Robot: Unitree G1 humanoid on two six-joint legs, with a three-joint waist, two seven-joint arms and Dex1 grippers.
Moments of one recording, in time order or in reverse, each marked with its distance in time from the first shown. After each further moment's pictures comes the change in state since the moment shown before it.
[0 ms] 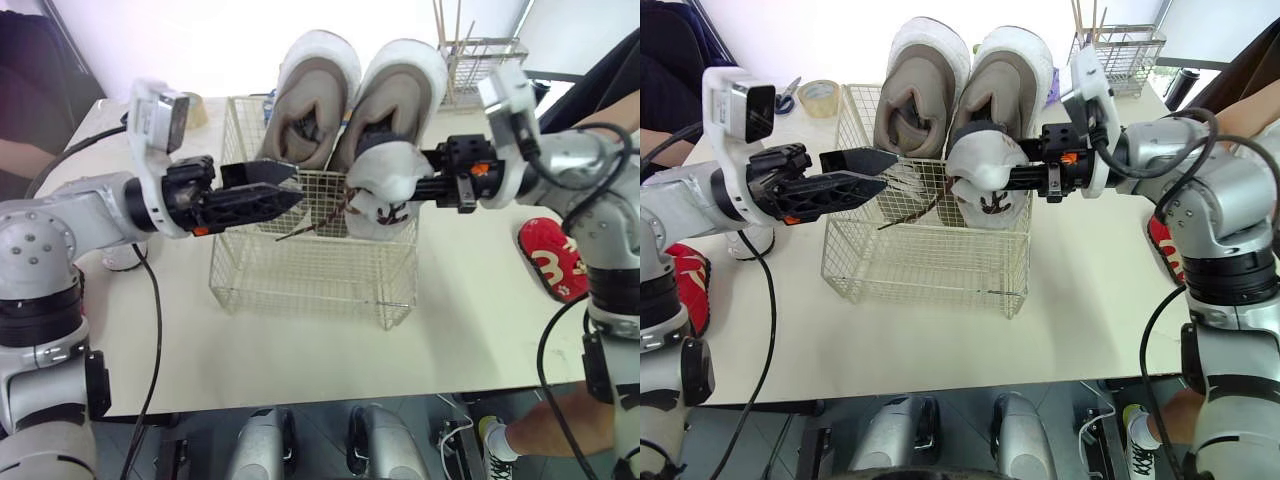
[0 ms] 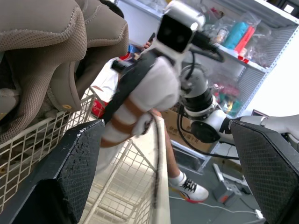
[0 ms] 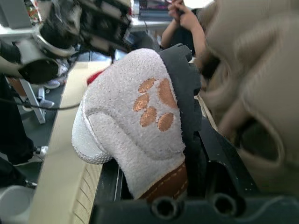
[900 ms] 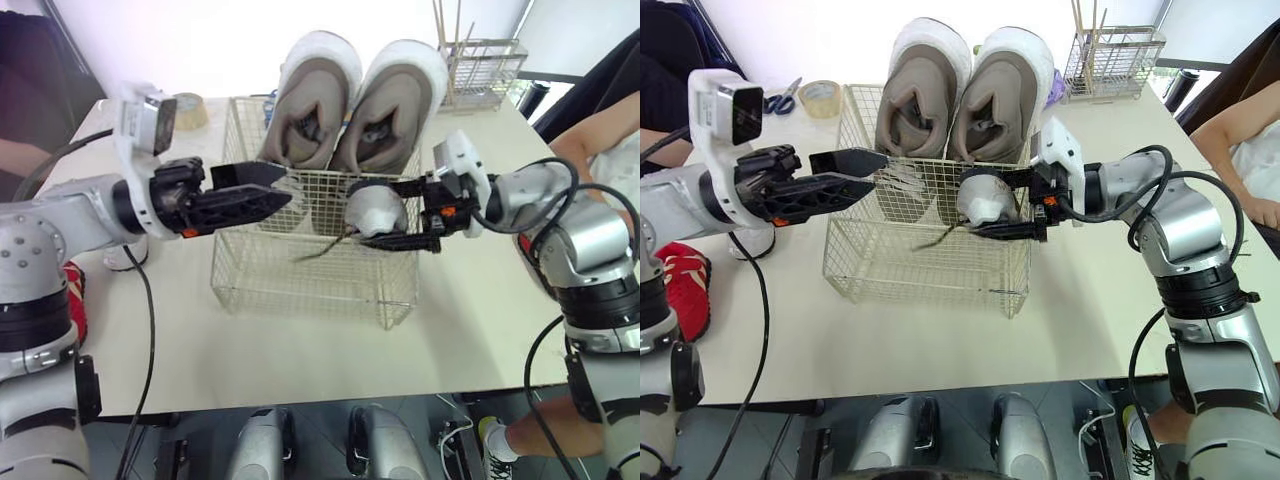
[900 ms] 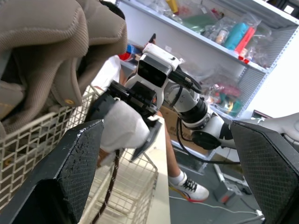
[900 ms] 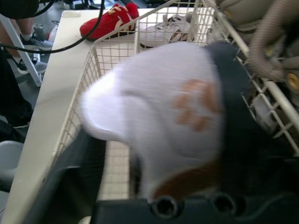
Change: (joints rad) left arm 0.040 0.043 0.011 0.005 -0.005 -0.019 -0.043; right arm 0.091 0.023 0.042 -0.037 -0.189 -0.026 0.058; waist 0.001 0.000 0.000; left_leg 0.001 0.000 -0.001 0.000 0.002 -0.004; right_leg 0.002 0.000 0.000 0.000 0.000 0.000
